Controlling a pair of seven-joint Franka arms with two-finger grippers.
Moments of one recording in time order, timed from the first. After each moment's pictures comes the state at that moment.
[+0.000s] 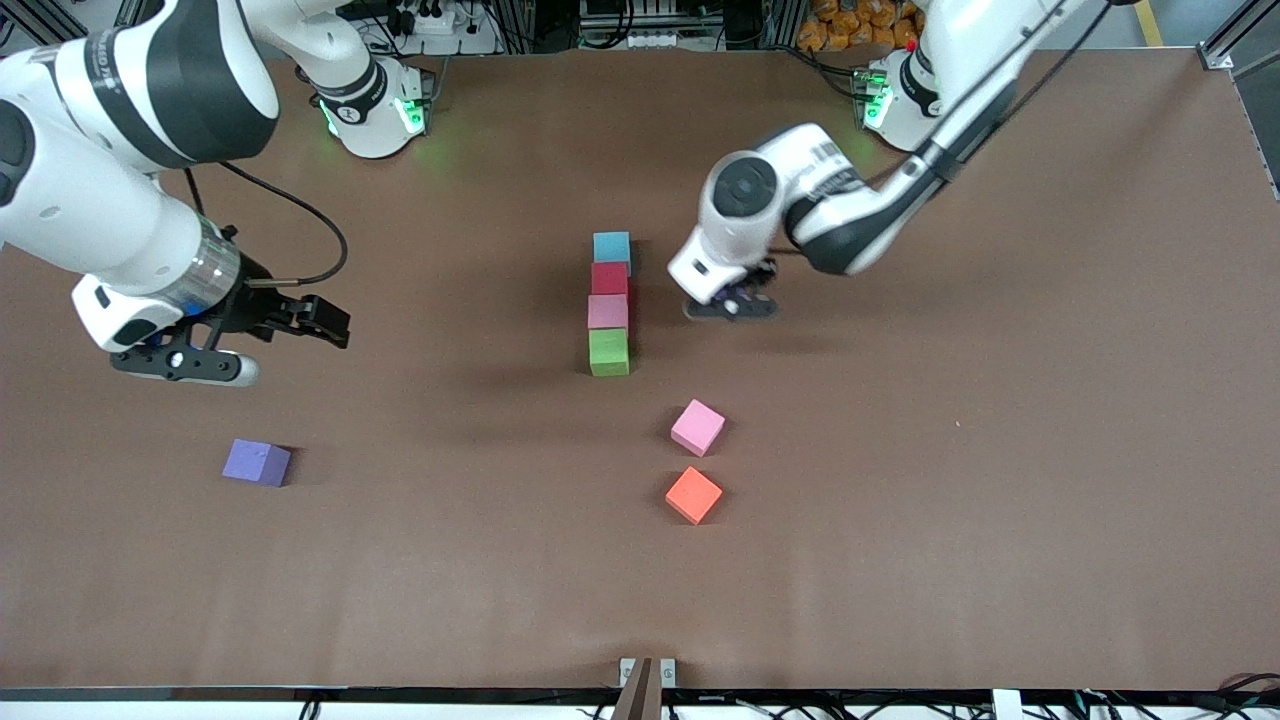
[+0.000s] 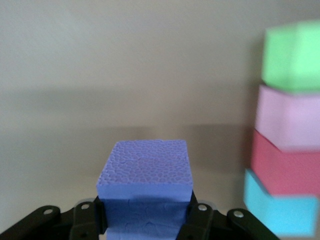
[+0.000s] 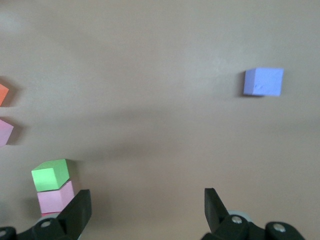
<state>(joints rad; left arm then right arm) -0.01 0.52 -0.93 -1.95 0.37 2.12 -1.10 0.42 0.18 -0.24 -1.54 0.10 1.71 0.25</state>
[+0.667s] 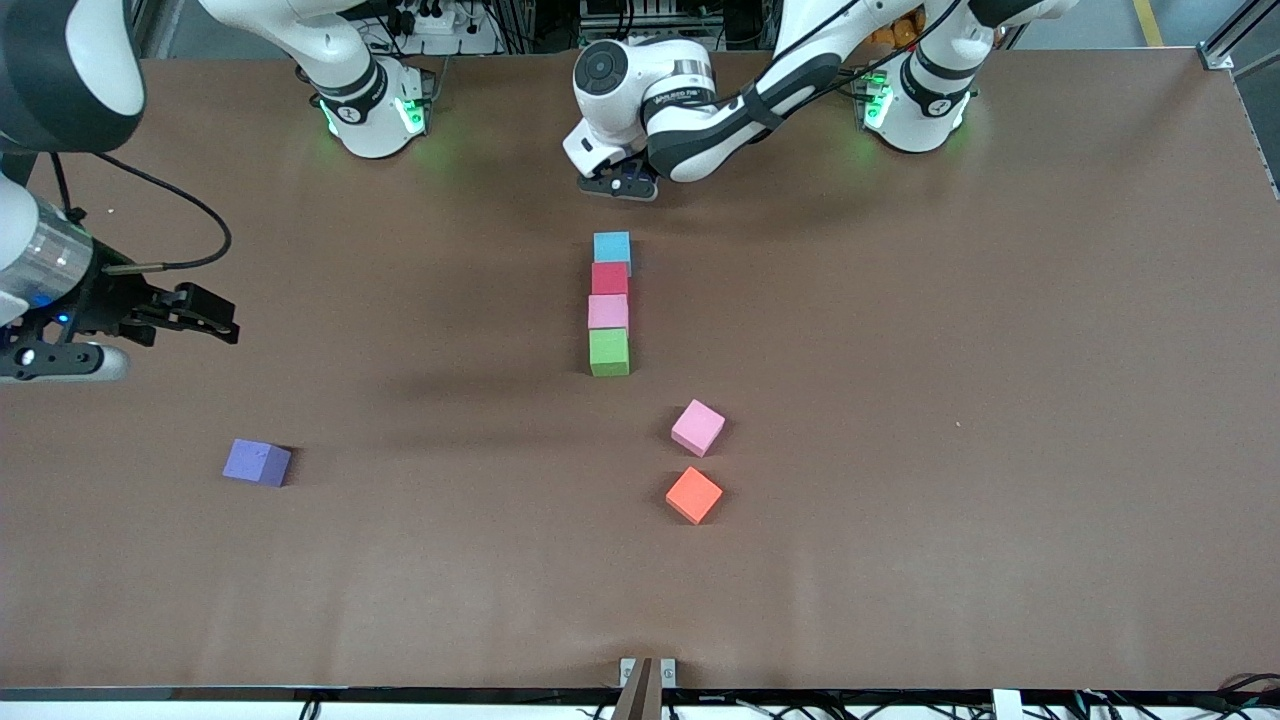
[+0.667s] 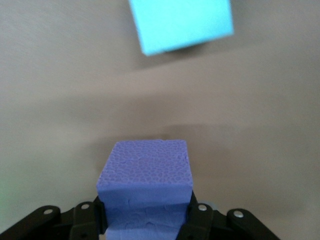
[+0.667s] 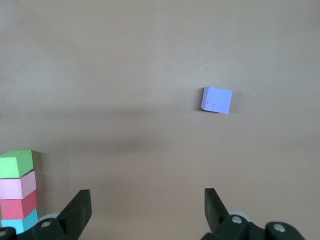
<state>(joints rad) -0.36 0.66 -0.92 -1.96 0.36 2.18 -1.26 0.20 0.18 -0.15 -1.45 0.06 1.61 0.03</state>
